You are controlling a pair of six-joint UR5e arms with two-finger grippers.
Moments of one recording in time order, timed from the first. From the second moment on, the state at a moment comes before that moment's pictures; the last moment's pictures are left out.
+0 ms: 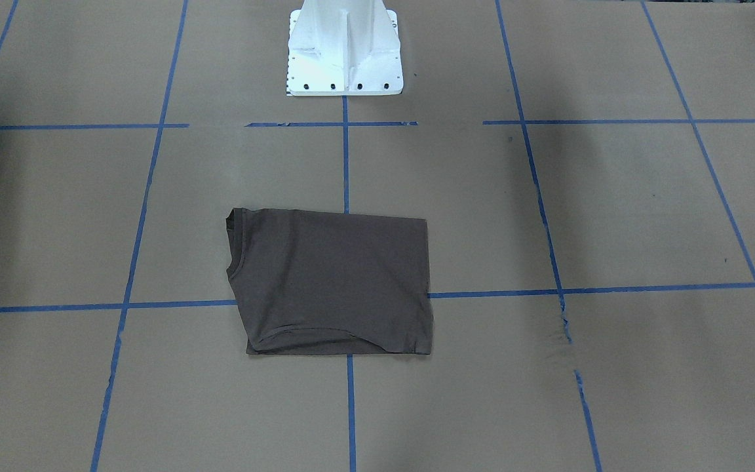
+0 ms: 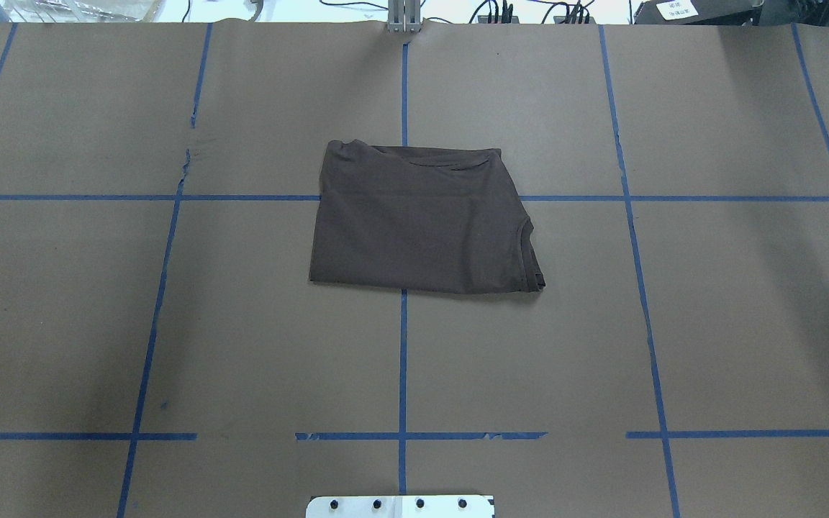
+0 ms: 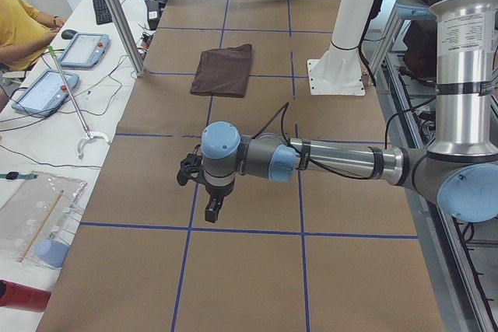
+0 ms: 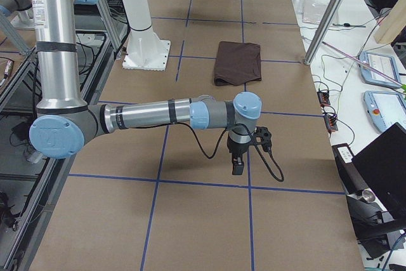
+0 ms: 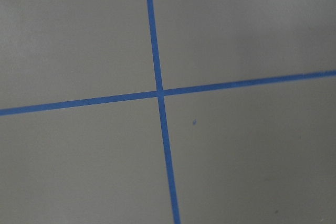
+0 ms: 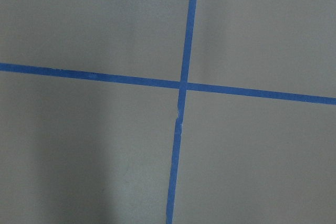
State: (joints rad) left arm -1.54 -1.48 -1.76 -1.60 -2.27 0.19; right arm 1.46 -1.55 1.69 -1.65 2.21 0.04
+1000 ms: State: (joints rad) left arm -1.53 -1.51 -1.73 -1.54 -2.24 0.33; right arm 1.46 -1.56 1.70 -1.65 2.22 0.03
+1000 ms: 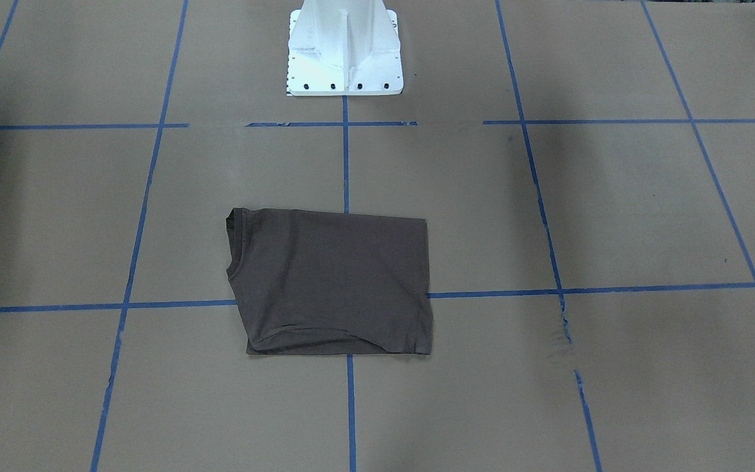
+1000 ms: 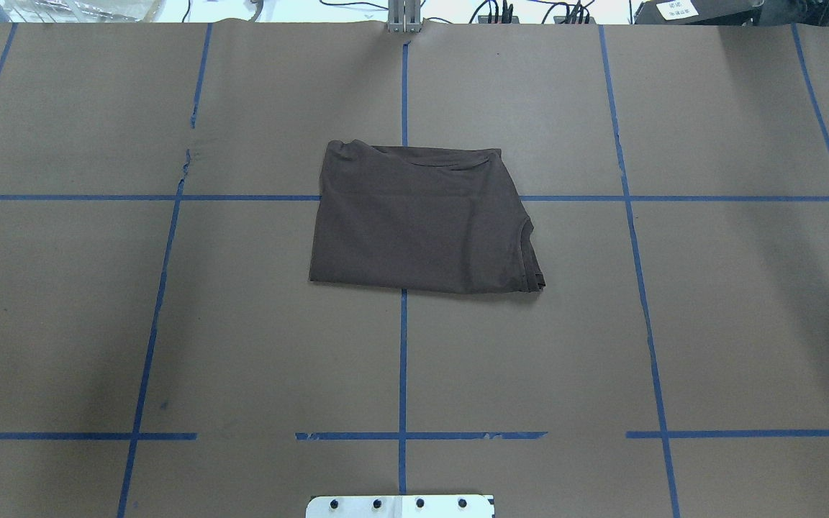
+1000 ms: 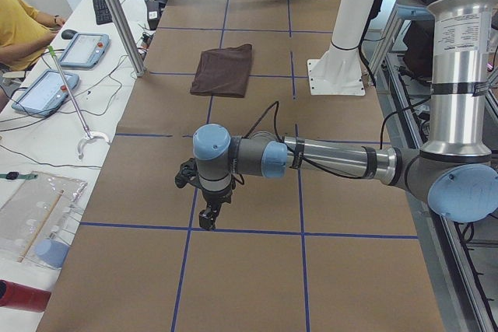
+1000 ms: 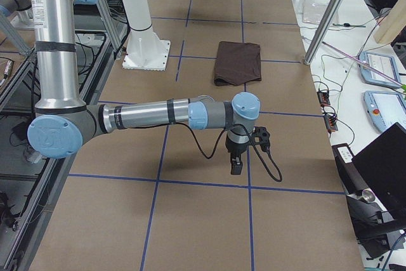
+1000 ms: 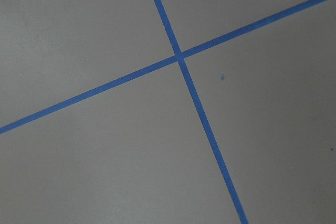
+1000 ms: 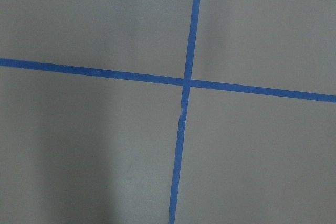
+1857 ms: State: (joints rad) left arm -1.53 -1.51 -1.74 -1.55 -2.24 0.33; right arm 1.46 -1.56 1.72 -1.65 2.22 0.03
